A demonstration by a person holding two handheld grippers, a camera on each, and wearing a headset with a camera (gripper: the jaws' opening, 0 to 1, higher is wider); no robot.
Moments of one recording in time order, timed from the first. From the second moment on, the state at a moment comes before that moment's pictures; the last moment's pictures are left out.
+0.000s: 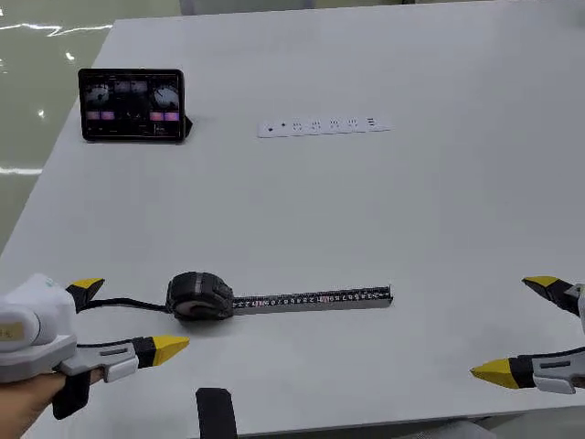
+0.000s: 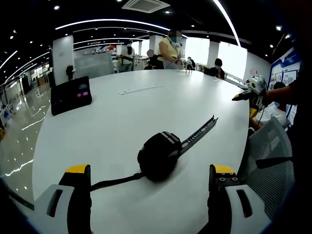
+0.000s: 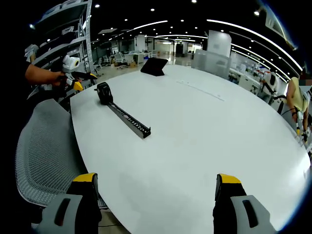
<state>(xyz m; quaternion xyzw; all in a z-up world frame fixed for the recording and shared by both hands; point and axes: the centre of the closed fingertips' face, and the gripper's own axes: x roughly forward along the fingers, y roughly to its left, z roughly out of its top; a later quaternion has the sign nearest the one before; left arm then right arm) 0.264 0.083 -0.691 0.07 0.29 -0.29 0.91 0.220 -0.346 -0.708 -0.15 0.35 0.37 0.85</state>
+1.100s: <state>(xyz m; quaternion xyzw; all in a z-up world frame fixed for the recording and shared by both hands) 0.282 0.070 -0.688 0.04 0.28 -0.22 0.93 0.268 -0.299 -0.697 -0.26 0.35 0.47 0.77</state>
